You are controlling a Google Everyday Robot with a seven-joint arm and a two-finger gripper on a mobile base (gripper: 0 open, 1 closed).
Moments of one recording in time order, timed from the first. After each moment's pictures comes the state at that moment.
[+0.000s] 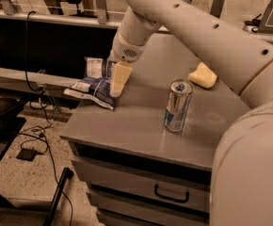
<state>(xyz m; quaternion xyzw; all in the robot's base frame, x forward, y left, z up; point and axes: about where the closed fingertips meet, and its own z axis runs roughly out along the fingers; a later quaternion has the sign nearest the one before) 0.664 0.055 0.860 -0.72 0.65 0.08 0.22</state>
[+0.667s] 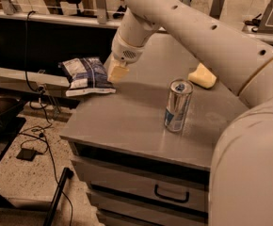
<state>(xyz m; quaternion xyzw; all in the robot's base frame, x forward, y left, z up) 0.663 0.058 0.856 -0.72 0.65 0.08 0.22</state>
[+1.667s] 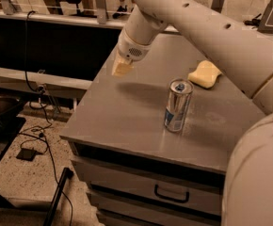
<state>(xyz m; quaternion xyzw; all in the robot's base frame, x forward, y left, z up) 0.663 0.043 0.868 -0.71 0.66 0.07 0.24</state>
